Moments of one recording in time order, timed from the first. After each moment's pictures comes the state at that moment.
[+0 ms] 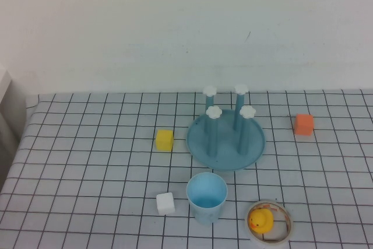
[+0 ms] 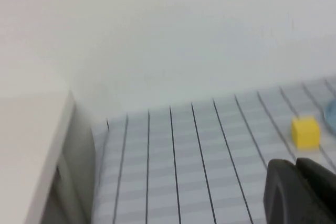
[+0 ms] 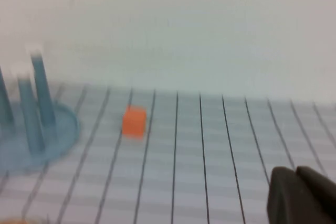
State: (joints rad) right arm 0.00 -0.01 0.03 -0.11 0.26 0.04; left arm -0.10 -0.01 0.02 -0.06 0.19 0.10
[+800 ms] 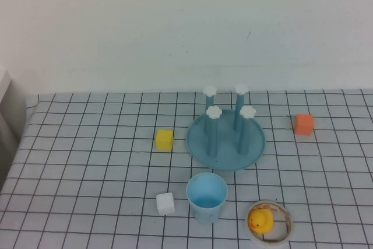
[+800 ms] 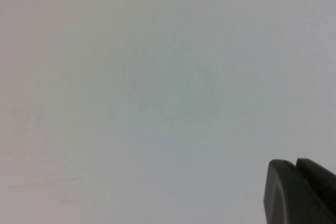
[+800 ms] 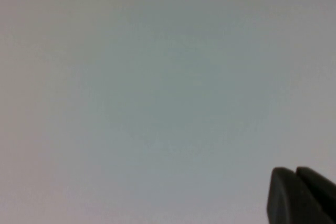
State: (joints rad) right arm 0.00 -0.01 0.03 -0.05 -0.68 -0.03; left arm -0.10 -0.01 0.02 -0.06 -0.46 0.10
